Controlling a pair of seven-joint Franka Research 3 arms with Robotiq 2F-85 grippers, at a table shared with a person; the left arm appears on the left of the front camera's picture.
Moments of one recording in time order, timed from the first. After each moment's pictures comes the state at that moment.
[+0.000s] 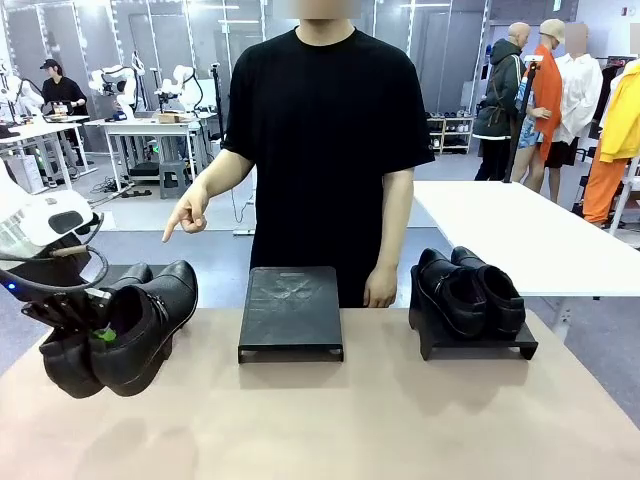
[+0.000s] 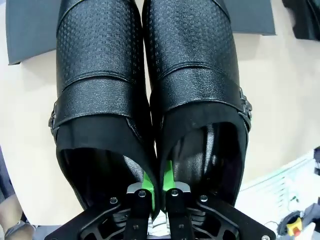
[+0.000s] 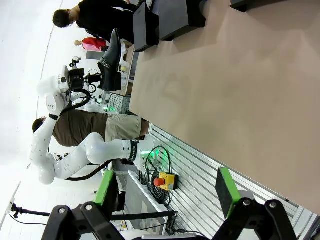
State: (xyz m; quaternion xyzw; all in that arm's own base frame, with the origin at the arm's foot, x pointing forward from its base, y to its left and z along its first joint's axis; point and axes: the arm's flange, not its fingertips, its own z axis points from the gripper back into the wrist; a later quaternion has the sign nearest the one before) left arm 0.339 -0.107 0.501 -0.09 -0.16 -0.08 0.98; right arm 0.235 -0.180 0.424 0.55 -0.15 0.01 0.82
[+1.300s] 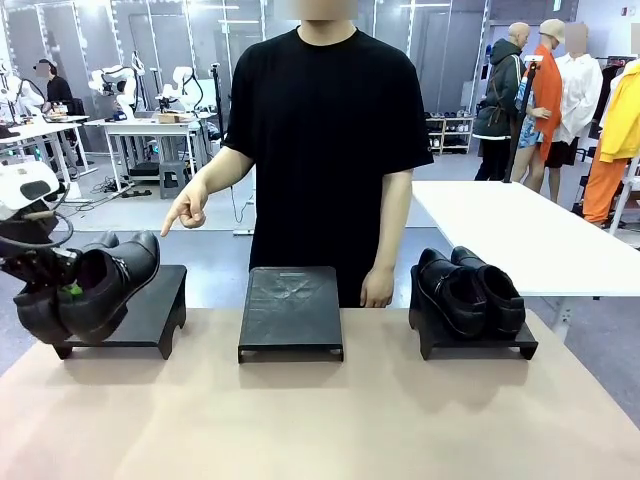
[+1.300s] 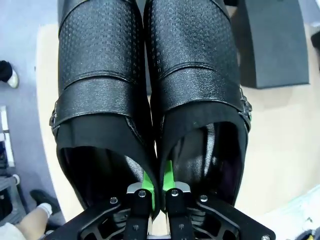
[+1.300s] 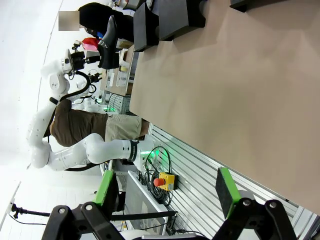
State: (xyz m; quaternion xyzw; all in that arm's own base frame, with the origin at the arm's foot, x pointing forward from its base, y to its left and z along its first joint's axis) left arm 0.437 -0.015 0.515 -0.06 -0.19 -0.07 0.98; right arm 0.235 -0.180 0.424 0.55 -0.15 0.01 0.82
